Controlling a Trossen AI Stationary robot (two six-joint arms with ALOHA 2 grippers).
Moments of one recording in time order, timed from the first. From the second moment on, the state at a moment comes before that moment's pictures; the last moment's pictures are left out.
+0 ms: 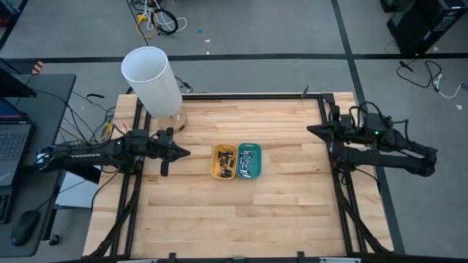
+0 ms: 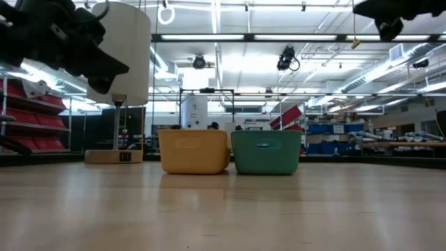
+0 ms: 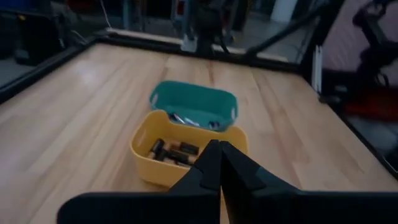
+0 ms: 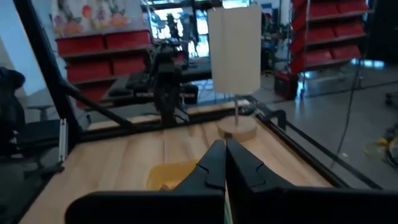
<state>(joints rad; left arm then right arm) 0.16 0.43 0.20 0.03 0.17 -0.14 -0.22 0.24 0.57 -0.39 -0.04 0.10</state>
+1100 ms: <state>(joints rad) 0.06 0.02 0.29 -0.41 -0.03 -0.09 -0.17 0.23 0.16 0.22 -0.08 0.24</state>
